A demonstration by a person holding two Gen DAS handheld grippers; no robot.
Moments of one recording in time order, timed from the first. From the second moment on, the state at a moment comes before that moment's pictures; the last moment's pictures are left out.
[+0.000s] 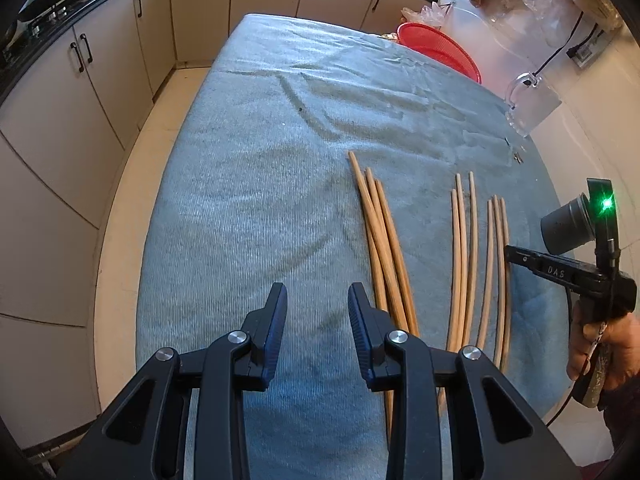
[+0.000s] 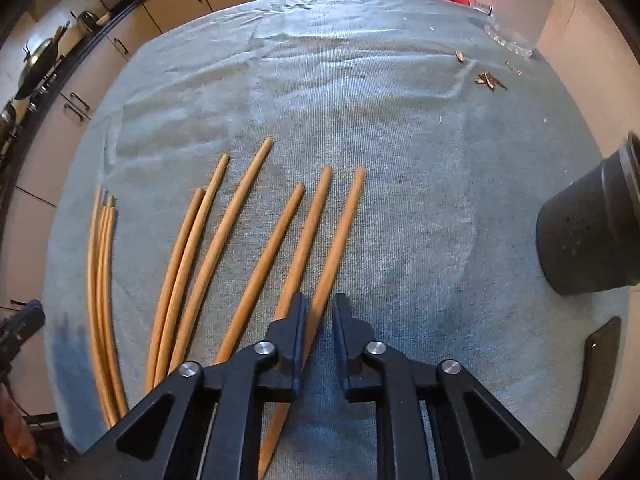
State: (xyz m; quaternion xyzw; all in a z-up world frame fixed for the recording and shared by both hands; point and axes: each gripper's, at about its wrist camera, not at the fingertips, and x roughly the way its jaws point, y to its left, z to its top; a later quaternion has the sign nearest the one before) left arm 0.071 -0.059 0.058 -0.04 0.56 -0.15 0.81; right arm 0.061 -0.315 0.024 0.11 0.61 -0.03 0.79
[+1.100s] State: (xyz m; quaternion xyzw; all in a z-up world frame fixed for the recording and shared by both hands) left arm 0.136 -0.115 0.023 -0.07 0.62 -0.18 0.76; right arm 0.056 -0.337 0.025 0.12 0.64 -0.05 0.76
